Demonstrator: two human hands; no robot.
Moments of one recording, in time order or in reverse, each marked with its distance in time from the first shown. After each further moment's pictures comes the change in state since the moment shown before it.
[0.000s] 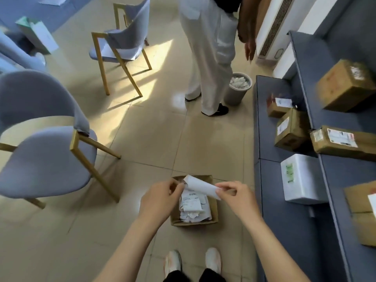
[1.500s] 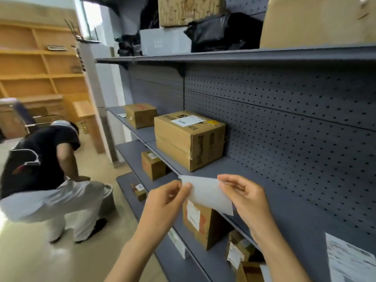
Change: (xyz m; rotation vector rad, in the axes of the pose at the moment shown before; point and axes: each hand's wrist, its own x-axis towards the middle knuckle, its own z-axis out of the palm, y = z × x) left_hand -0.273 0.444 0.069 -0.399 -0.293 1.181; right_hand -0.352 0.050 -0.415 0.572 1.037 -0.280
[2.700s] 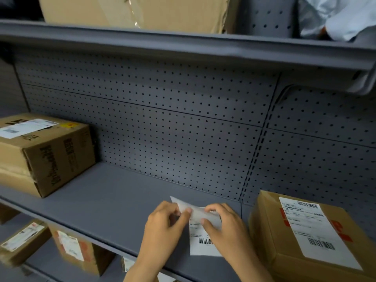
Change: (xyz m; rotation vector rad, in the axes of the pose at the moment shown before) left_hand -0.031 0.076 0.277 -0.097 -0.401 0.109; right_hand -0.095 0.059 -0.232 -0.962 0.383 0.223
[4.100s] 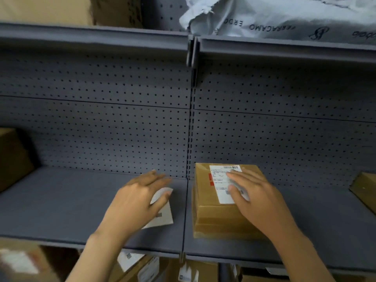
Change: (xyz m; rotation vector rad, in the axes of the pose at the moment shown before) left_hand -0.022 0.090 0.016 0.630 -0.250 0.639; right_hand -0.091 0.083 -0.182 -0.393 0.224 -0.020
